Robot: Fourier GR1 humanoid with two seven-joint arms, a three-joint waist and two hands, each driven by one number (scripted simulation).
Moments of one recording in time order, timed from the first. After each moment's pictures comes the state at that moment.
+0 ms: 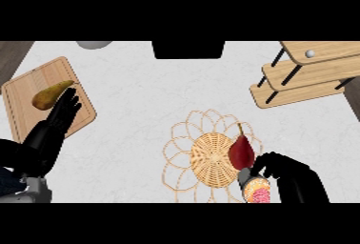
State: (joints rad) left arm -0.04 0.19 0.09 -1.69 0.01 -0.10 0.17; right arm 0.20 -0.23 0.45 -2.11 1.04 -0.07 0.44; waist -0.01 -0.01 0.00
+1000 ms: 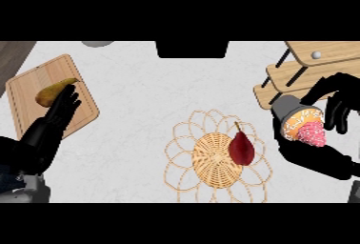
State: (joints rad) left arm -0.06 0.19 0.10 -1.71 0.01 -0.13 0.20; right arm -0.38 -0.13 0.07 -2.22 0.89 0.24 0.72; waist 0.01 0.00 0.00
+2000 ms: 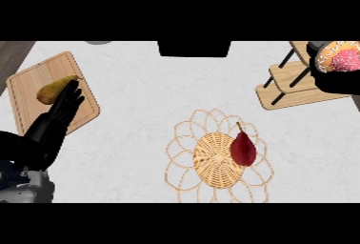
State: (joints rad) left arm -0.09 0.17 0.09 -1.72 0.00 -0.12 0.22; right arm -0.62 -0.42 -0.07 -1.86 0.80 0.15 0.53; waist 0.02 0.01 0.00
